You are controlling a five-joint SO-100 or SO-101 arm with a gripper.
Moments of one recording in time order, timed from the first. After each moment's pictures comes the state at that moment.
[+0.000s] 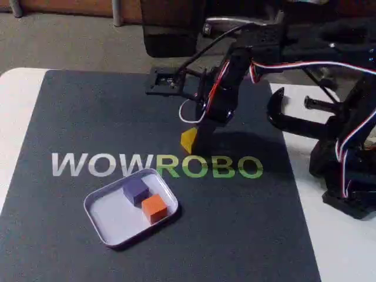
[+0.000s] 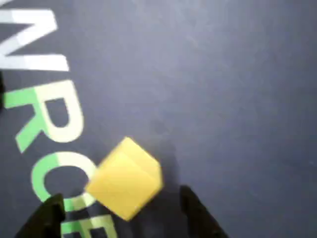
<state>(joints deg) 31.4 92.3 120.0 48.3 -108.5</state>
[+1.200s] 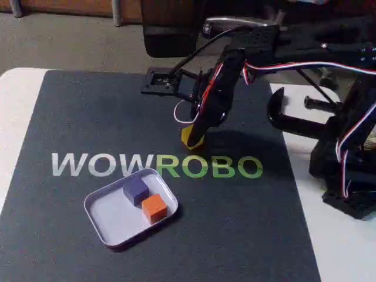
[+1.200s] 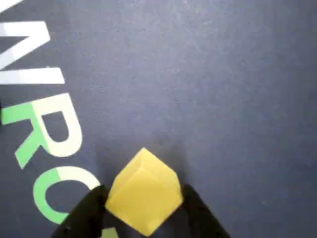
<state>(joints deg) 31.4 88.7 117.2 48.0 -105.5</state>
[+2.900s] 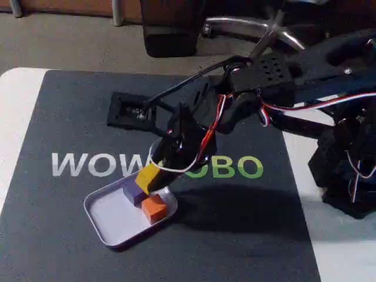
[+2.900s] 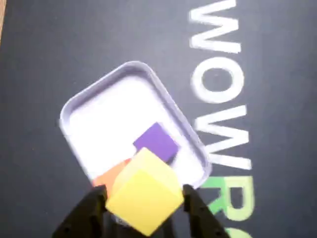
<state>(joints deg) 6.9 92.0 113.2 36.5 -89.9</state>
